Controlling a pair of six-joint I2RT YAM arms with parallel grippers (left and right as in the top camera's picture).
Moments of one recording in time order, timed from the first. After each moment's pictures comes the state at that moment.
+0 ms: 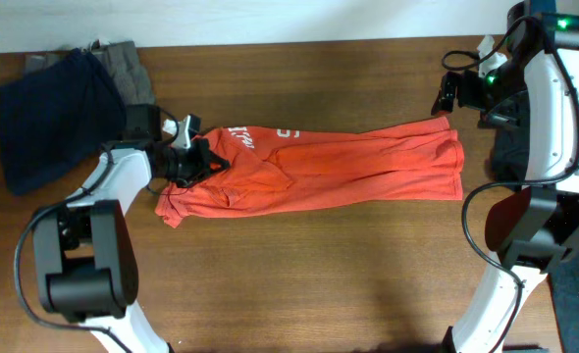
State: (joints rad) left arm 0.05 1.96 1.23 -0.51 0.77 -0.28; right arm -0.19 2.17 2.30 -1.60 -0.25 0.01
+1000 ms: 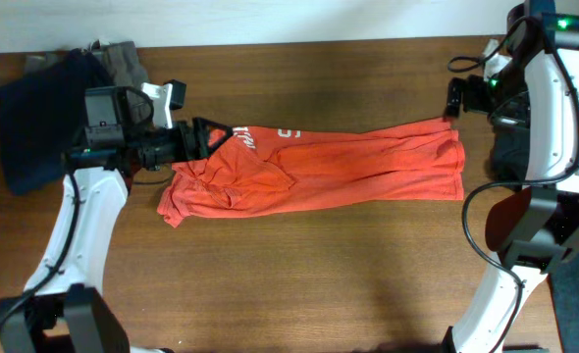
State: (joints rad) left arm 0.07 1.61 1.23 -0.50 0.87 -0.15; right arm -0.21 2.17 2.30 -1.63 -0.07 0.04
